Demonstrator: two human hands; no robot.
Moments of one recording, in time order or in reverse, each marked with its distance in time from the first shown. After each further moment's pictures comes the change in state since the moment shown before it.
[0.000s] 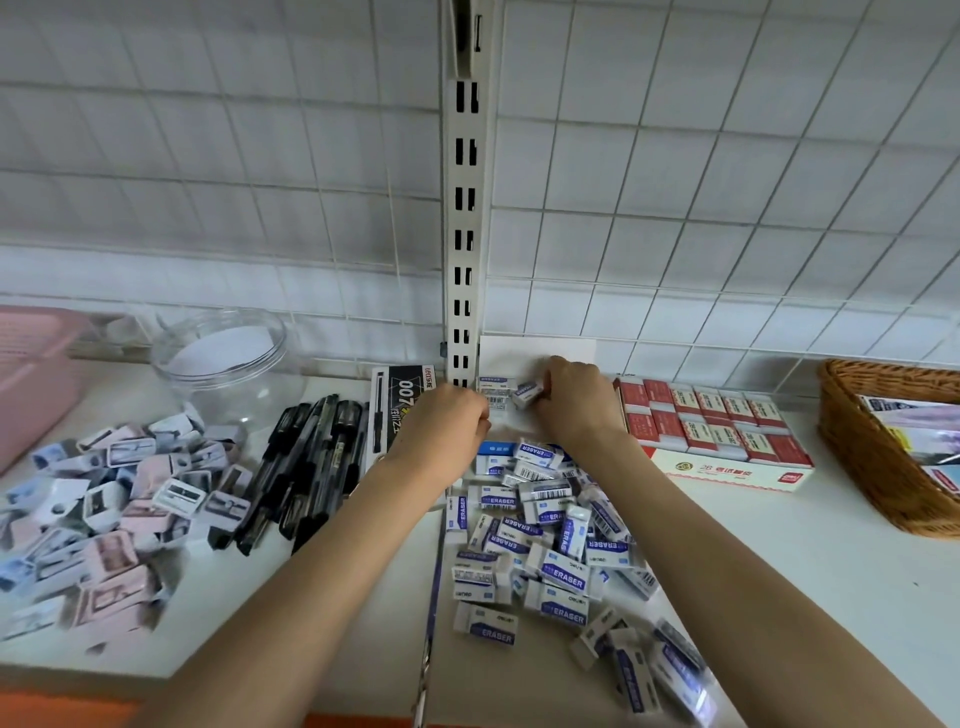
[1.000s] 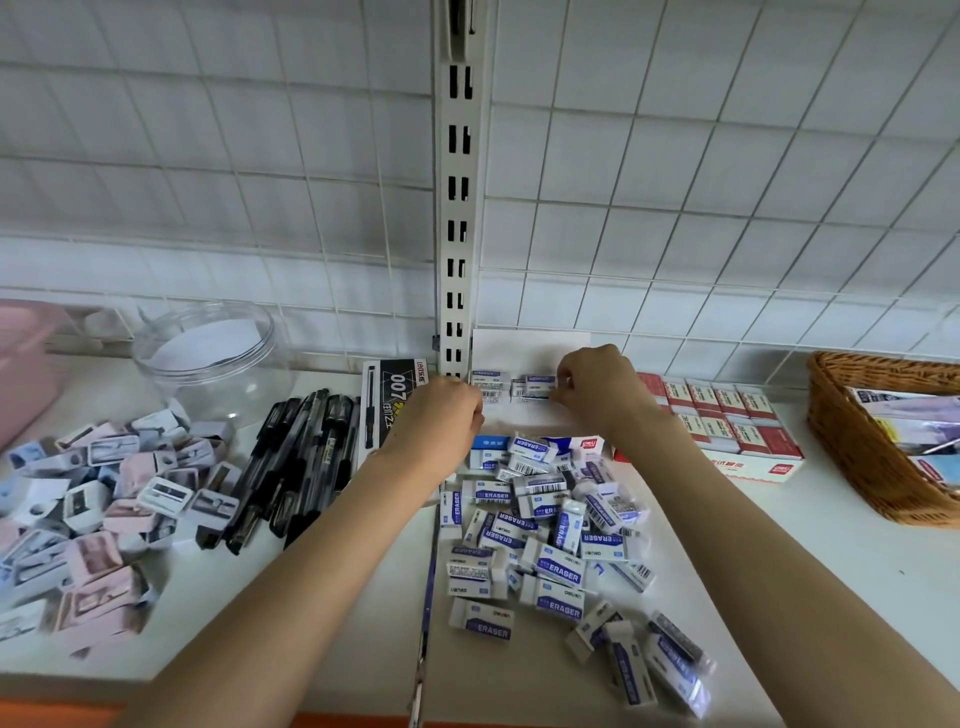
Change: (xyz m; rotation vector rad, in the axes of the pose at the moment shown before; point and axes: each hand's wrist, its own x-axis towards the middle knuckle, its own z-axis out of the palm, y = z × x) left_hand 0.003 -0.003 0.002 -0.006 -0.018 -0.001; right_hand 0.000 0.020 -0.028 -0.094 -0.132 -0.053
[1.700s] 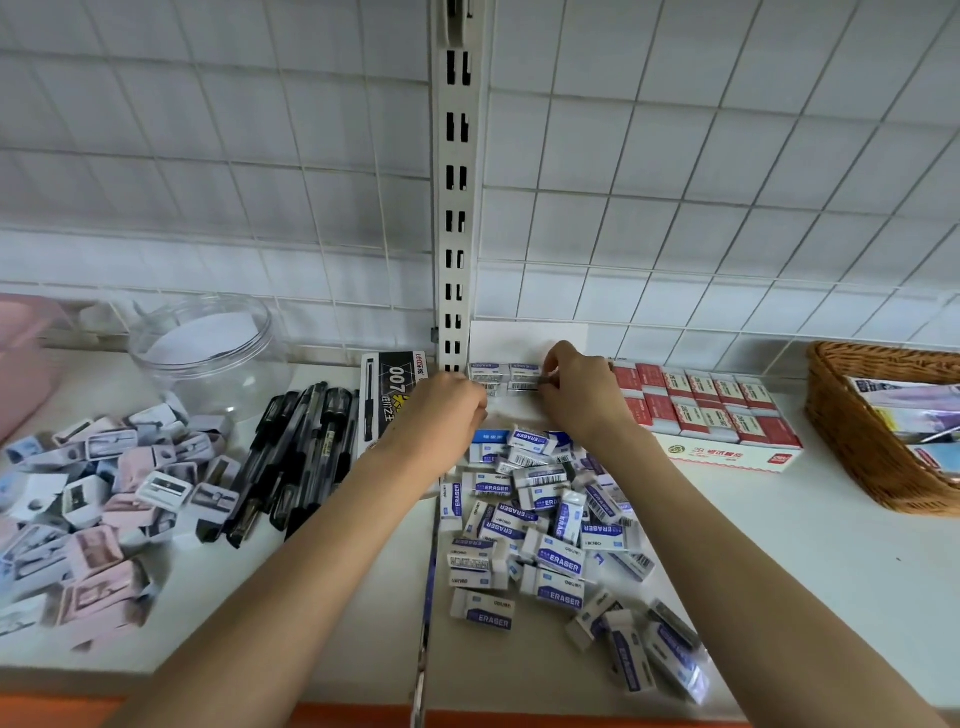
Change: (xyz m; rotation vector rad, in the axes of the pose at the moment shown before) left_hand -0.004 0.002 -0.005 -0.015 -0.036 0.064; right_hand -0.003 -0.009 0.024 0.275 0.098 0.039
